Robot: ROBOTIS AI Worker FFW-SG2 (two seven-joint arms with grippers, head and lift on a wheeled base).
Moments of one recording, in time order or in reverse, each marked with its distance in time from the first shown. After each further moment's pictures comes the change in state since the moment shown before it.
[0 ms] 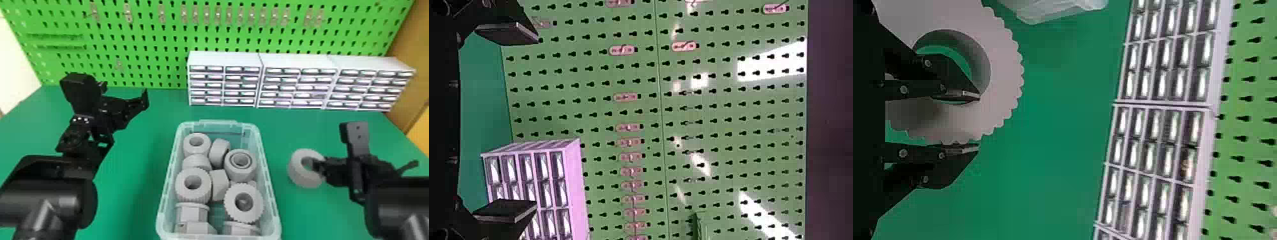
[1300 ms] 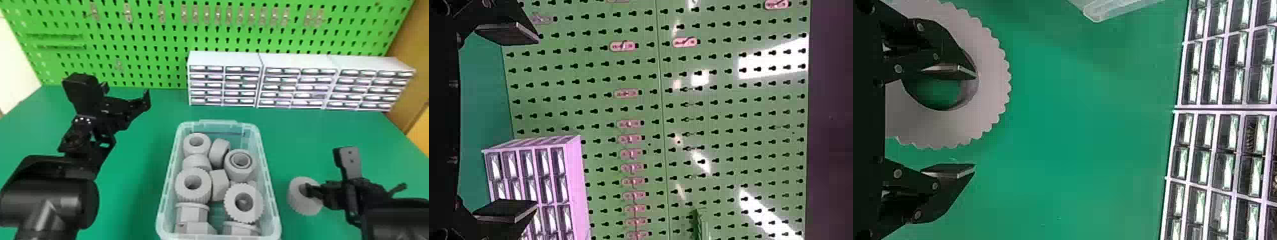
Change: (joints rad) left arm 0.000 -0.001 -0.007 0.002 -0.001 0.000 0.000; right arm 0.041 -0.021 -0.006 0.143 -0.045 -0.072 0.000
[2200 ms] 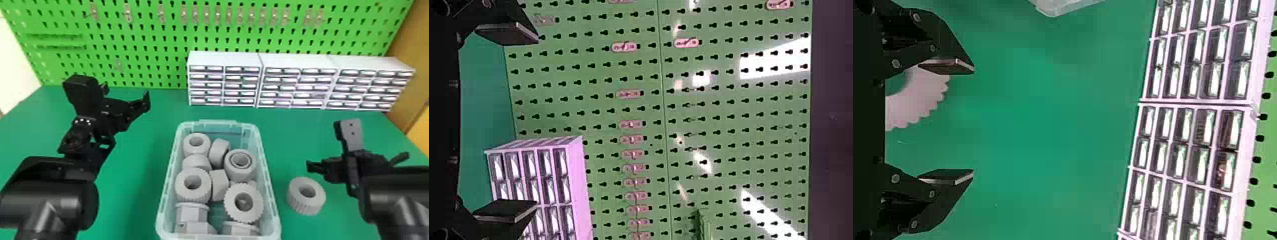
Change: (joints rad) left arm 0.005 0.000 0.002 0.001 -0.004 0.000 -0.001; right arm -0.124 0.003 0.034 -0.055 0.074 0.131 0.024
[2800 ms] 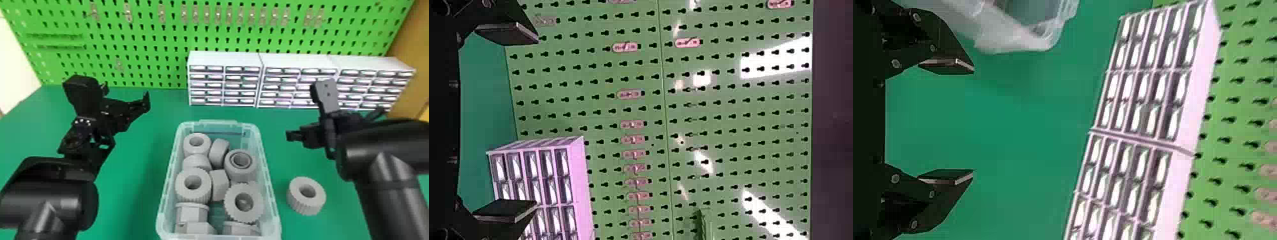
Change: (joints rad) left arm 0.001 0.000 0.001 0.000 -0.005 0.000 0.000; right arm -0.183 -0.001 0.171 -0.035 0.011 0.154 0.000
